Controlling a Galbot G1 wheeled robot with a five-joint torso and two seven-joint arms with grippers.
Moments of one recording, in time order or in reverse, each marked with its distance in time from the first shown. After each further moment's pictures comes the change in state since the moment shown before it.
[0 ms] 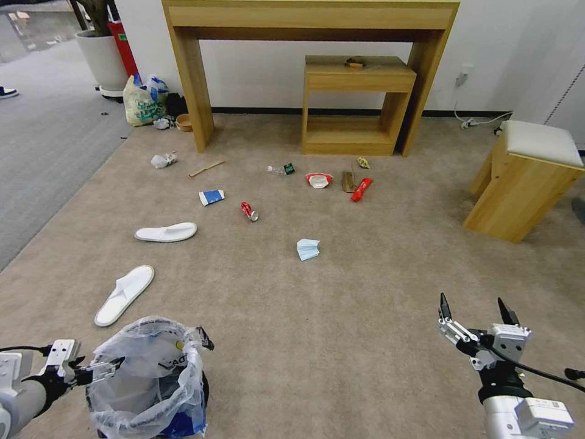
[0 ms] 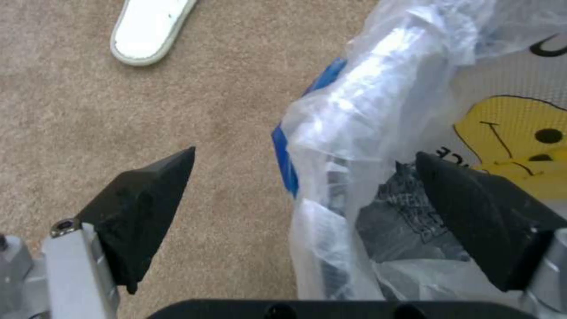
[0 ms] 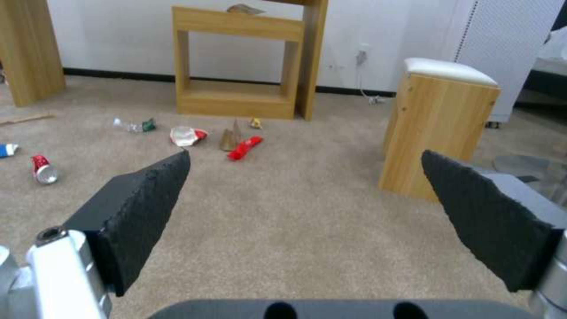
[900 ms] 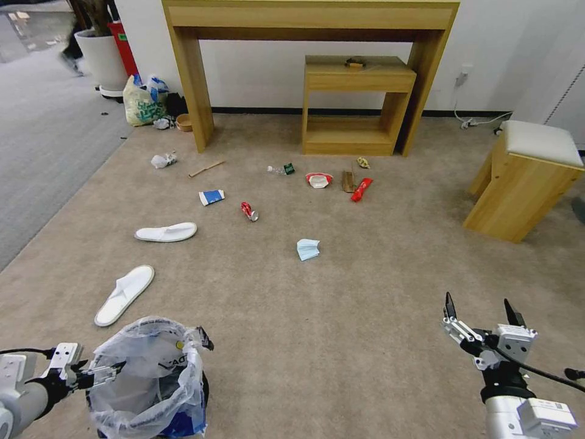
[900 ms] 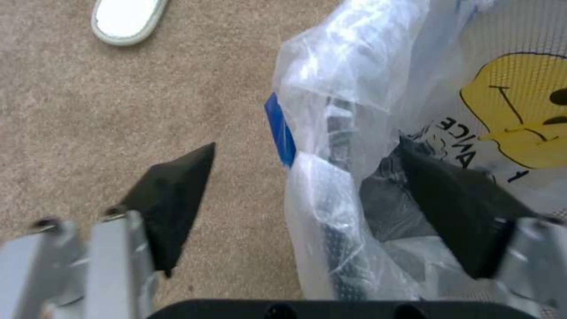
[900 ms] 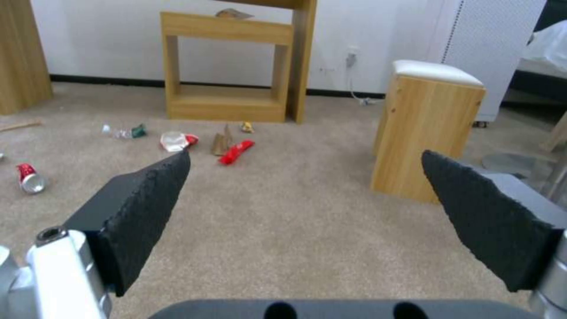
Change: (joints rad) left arm 0.000 -0.007 0.018 0.024 0.071 -0.002 0.065; right arm 0.004 0.009 0.001 -0.003 0.003 0.011 0.023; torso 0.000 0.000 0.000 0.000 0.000
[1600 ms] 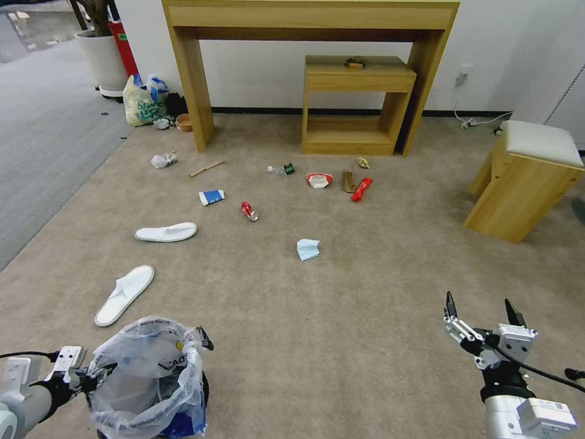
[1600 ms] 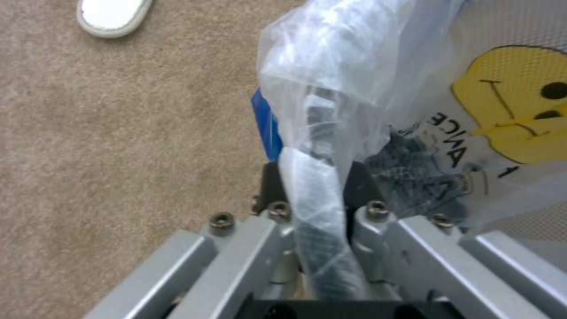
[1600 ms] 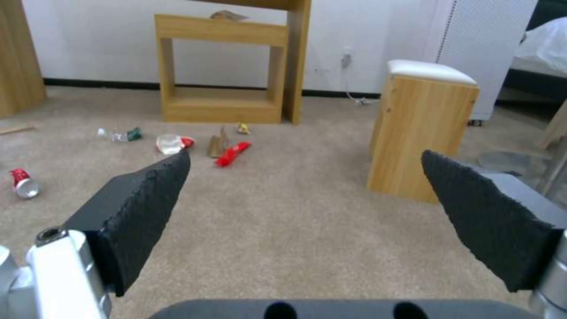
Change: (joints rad) left arm -0.004 -0.014 0.008 0.003 0.002 0.000 0.014; right arm 0.004 0.001 0.000 -0.005 0.006 0.004 0.017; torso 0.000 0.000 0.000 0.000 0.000
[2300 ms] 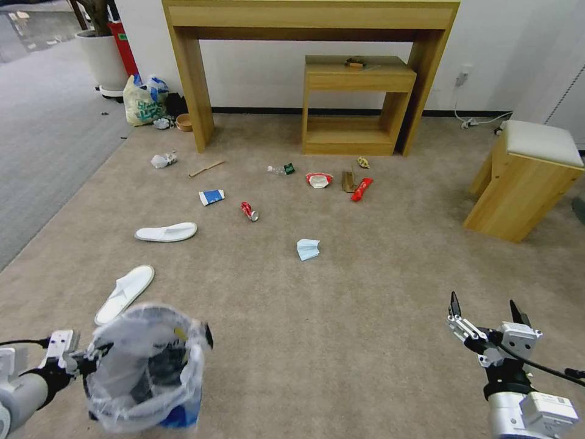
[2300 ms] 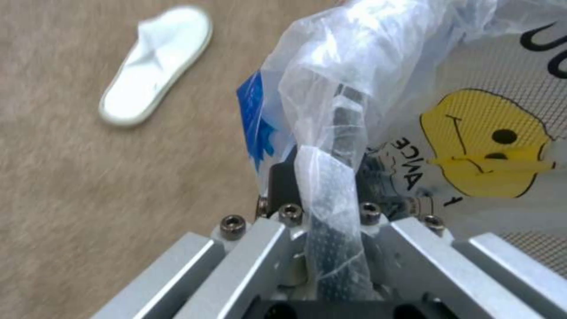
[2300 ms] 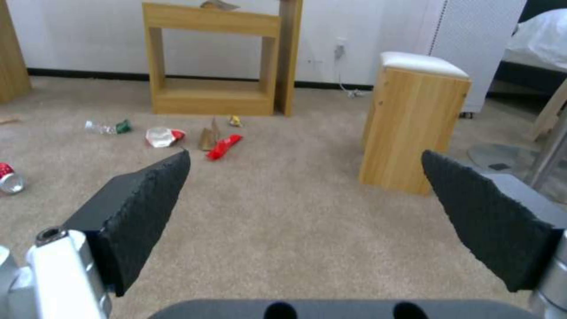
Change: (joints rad) left arm 0.005 -0.065 -0.079 -0.208 -0.243 0.000 -0.219; right arm 0.024 -0.012 0.009 0.016 0.006 -0.070 0.018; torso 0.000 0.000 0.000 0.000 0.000
